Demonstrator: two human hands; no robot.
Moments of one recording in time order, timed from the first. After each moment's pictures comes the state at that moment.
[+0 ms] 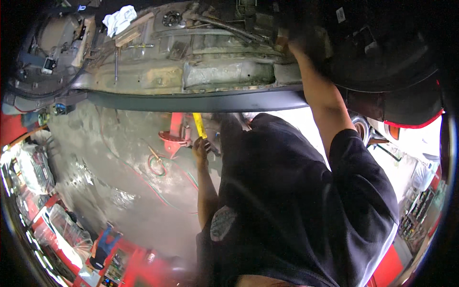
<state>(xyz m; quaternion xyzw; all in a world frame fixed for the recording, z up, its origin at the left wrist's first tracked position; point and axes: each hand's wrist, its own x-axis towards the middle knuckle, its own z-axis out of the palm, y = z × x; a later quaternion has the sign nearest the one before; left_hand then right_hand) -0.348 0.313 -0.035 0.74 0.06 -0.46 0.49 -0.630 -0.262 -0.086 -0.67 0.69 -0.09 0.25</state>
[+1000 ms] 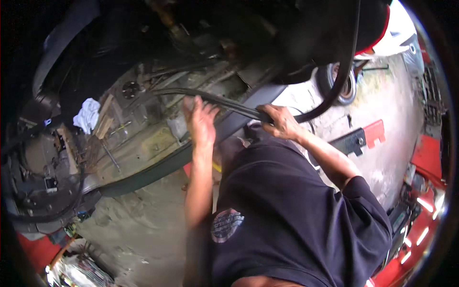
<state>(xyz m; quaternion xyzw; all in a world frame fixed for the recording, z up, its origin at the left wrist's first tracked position) -0.355 0.004 0.146 0.41 -0.15 -0.68 0.58 -0.612 0.070 0.173 -0.72 0.55 -0.21 0.36</state>
